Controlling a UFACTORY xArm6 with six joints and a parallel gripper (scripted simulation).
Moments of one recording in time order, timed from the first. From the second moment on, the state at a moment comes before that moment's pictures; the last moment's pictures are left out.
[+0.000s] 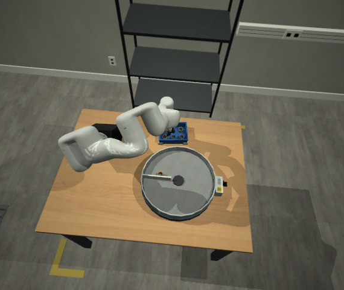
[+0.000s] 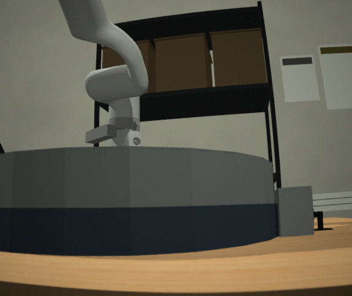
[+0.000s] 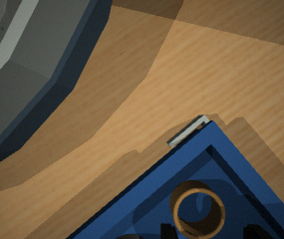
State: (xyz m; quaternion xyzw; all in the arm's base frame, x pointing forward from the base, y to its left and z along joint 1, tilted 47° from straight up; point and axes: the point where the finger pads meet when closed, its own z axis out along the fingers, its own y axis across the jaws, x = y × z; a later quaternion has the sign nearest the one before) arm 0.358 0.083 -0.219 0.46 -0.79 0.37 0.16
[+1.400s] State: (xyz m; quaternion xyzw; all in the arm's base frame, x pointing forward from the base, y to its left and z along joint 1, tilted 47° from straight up) arm 0.360 0.068 -0.233 0.46 -0.79 0.37 0.16
